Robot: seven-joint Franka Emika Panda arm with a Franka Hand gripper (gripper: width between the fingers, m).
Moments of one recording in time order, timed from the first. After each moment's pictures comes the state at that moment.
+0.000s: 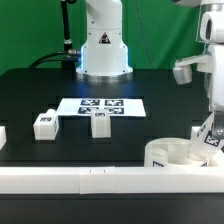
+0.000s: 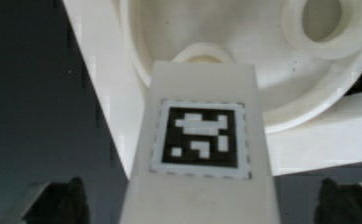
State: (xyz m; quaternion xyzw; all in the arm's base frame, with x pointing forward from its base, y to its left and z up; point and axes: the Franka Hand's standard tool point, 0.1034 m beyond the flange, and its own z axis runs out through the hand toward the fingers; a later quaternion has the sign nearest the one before) arm 0.641 0.135 0.076 0.79 0.60 0.03 0.07
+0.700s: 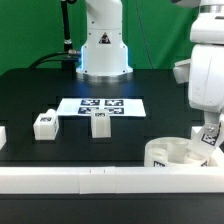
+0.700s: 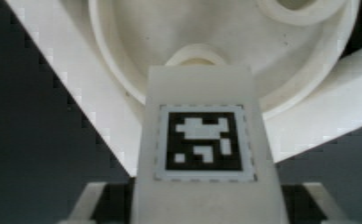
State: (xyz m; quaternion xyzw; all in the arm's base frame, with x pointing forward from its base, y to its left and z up) arm 0.641 0.134 0.075 0.89 0.46 0.05 0.06
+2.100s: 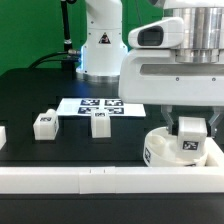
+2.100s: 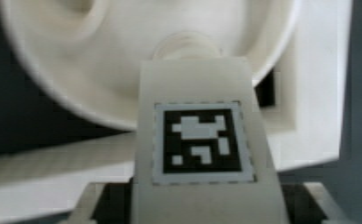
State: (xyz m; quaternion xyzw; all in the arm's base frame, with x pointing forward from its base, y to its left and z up) arm 0.654 0.099 0.074 0.98 -0.17 0.07 -0.02
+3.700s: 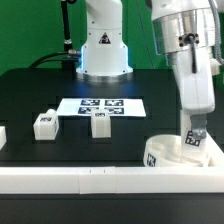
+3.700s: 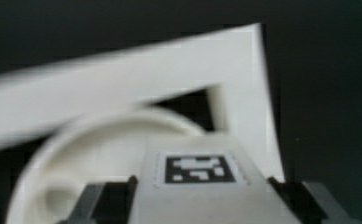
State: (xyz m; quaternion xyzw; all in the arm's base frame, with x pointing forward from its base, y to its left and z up) arm 0.644 0.115 0.073 0.54 -0.82 0.03 -0.17
